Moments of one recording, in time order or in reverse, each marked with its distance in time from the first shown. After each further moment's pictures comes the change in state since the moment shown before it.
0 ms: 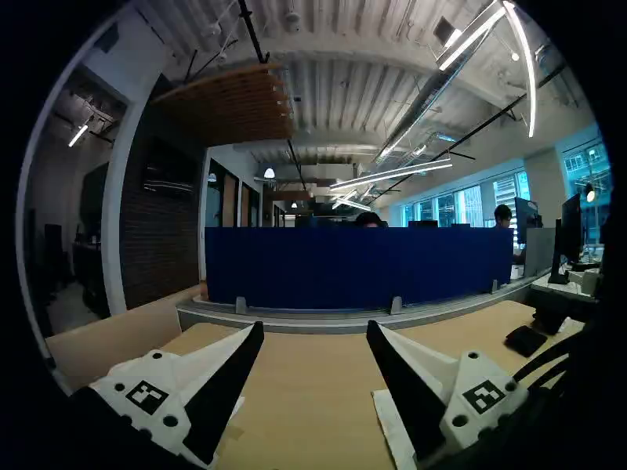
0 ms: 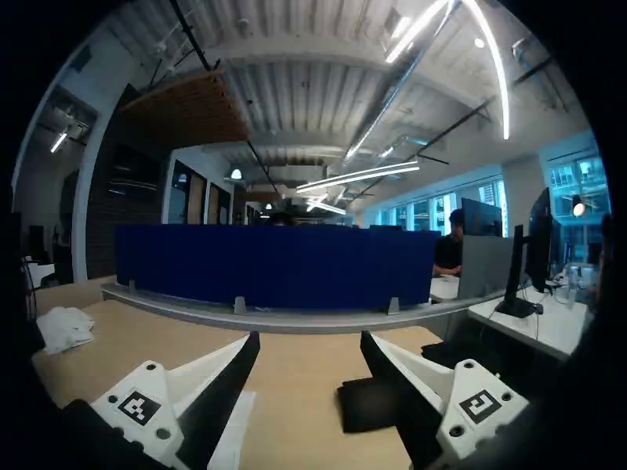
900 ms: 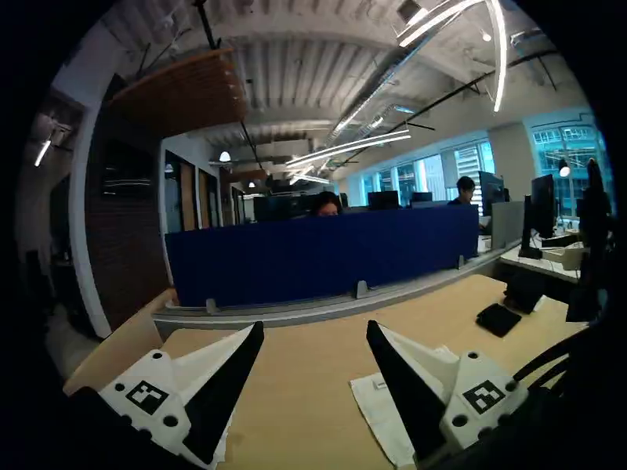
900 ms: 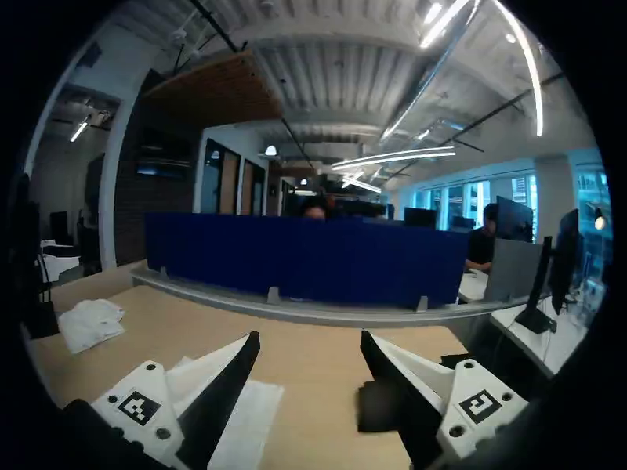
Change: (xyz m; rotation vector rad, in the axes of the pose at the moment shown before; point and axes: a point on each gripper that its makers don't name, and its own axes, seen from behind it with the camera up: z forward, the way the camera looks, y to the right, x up) left arm 0.037 0.042 -0.001 -0.204 -0.129 0.103; right arm 0.035 -0.035 0.000 0.191 -0.147 -0.049
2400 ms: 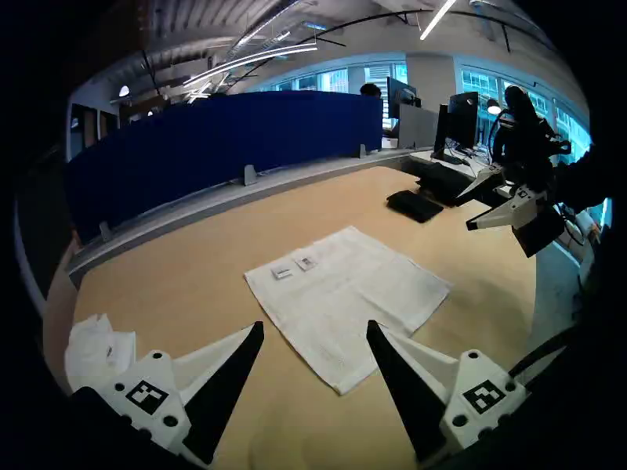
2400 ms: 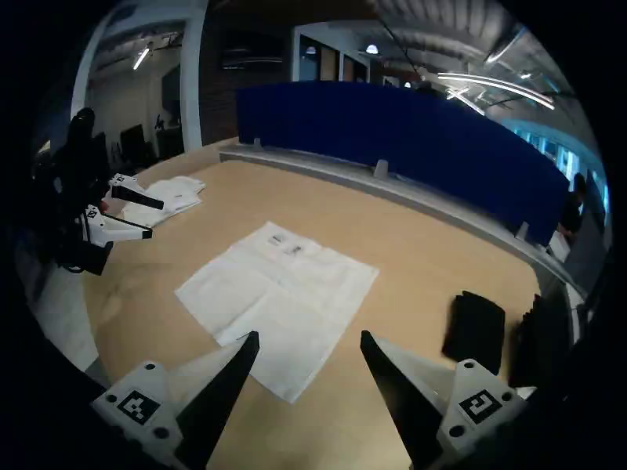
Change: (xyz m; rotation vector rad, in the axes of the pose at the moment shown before) left arm -0.180 0.113 -0.009 -0.455 -0.407 0.093; right arm -0.178 -0.083 -0.012 0.410 -0.488 -0.134
